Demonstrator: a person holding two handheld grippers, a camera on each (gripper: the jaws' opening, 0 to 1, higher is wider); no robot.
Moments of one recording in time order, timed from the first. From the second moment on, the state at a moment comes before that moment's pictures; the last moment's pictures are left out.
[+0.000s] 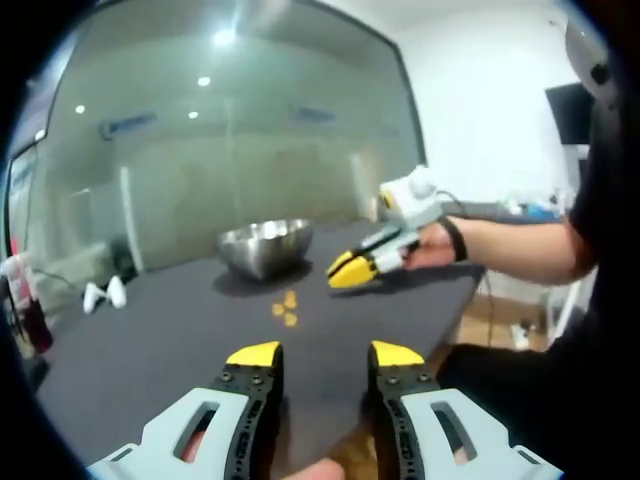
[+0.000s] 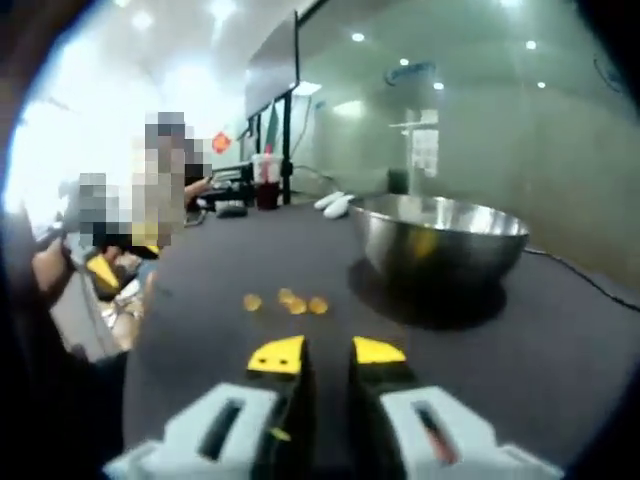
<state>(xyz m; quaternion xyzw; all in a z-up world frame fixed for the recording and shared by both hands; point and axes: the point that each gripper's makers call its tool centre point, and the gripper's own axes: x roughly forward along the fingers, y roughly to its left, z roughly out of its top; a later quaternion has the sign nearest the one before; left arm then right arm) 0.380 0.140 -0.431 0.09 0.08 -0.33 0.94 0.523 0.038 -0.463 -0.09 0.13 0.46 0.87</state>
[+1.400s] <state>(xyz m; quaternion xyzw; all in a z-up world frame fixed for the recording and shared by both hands) 0.383 0.148 -0.436 0.09 0.09 -0.32 0.94 0.538 0.076 -0.443 -0.07 0.12 0.46 0.88</state>
